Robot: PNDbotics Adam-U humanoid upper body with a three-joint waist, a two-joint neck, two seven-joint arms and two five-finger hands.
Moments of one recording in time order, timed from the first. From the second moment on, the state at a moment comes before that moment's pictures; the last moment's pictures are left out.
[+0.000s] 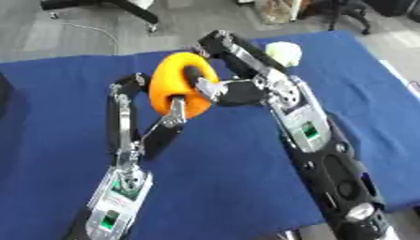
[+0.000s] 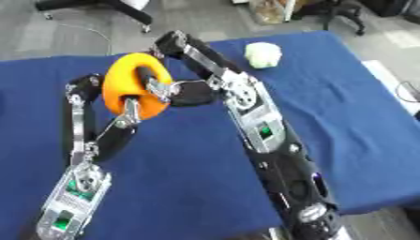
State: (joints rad) left arm -0.38 0.01 -0.42 -1.64 -0.52 -0.20 0.57; right arm -0.65 -0.04 0.18 -1.61 0.28 -0.31 0.52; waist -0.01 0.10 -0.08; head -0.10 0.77
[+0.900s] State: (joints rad) left arm -0.37 0.01 -0.40 -1.64 -0.51 -0.20 0.53; right arm -0.65 -0.06 0.04 -1.72 0.38 -0.23 0.66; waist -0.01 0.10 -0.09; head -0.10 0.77
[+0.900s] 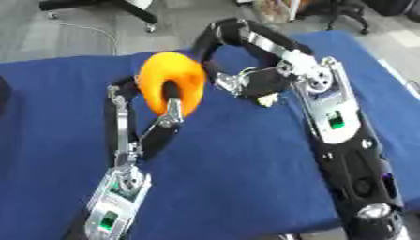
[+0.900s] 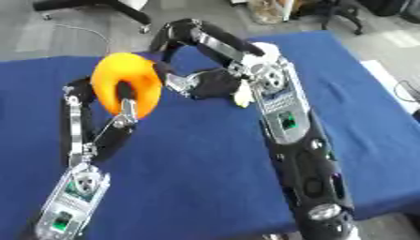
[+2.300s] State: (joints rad) left arm -0.47 0.45 -0.05 -1.71 -0.61 0.20 0.59; right arm -0.50 -0.08 -0.03 -1.87 0.34 -0.17 0.51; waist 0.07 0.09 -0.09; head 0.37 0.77
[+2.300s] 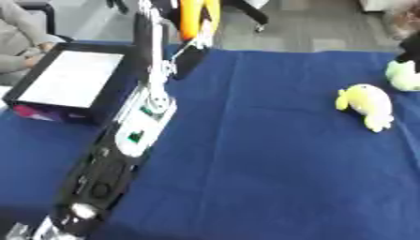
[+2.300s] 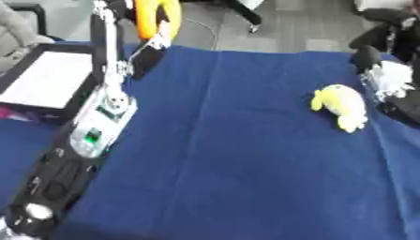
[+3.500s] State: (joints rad) left arm -0.55 0.68 0.09 -1.07 -0.94 0.55 0.38; right arm -0.46 -0.08 -0.03 -1.87 0.35 -0.16 0.52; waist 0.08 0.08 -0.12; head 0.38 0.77
